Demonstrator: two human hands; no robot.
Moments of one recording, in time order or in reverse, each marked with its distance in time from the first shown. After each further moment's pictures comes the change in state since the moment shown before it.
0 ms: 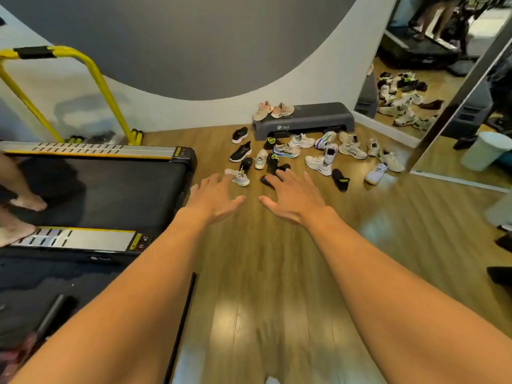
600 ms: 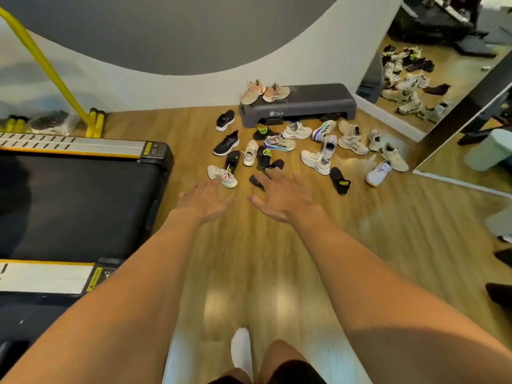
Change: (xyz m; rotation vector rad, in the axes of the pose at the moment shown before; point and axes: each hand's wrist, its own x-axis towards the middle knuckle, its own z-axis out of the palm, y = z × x) left_hand 0.305 -0.054 0.044 -0.096 -0.228 -0.142; right_hand 0.284 0.076 0.046 -0.008 -0.168 0.036
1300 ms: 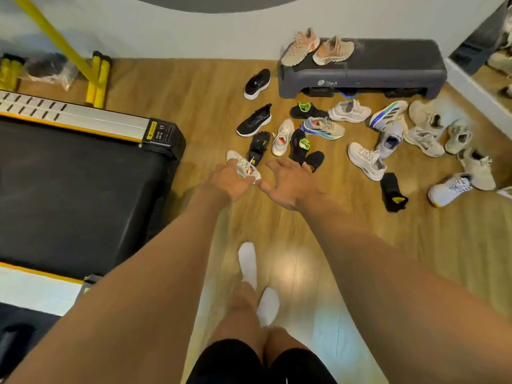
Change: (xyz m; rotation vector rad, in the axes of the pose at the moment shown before) left_hand 0.368 -0.007 -0.004 -0.404 -0.137 -0.270; right_hand 0.383 0.082 0.067 0.168 -0.249 -0.058
